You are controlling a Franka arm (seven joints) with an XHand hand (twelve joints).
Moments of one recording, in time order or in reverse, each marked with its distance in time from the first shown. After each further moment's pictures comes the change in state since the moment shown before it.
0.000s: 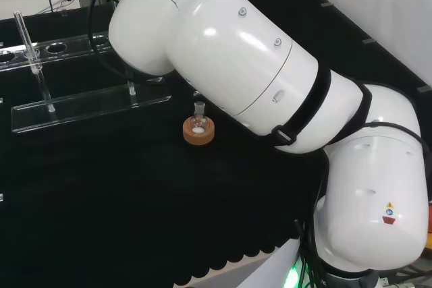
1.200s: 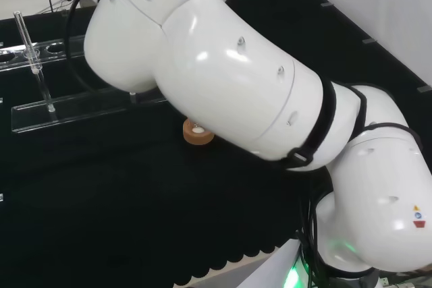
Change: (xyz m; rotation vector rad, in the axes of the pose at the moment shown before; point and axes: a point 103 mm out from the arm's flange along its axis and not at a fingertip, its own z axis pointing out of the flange) arm 0.005 -0.078 0.007 0.001 0.050 0.062
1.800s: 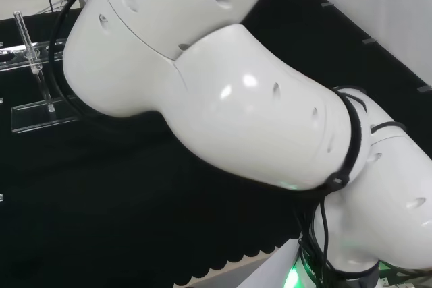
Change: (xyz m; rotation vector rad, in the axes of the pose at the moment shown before) arm -0.027 -0.093 0.034 -0.083 0.100 0.089
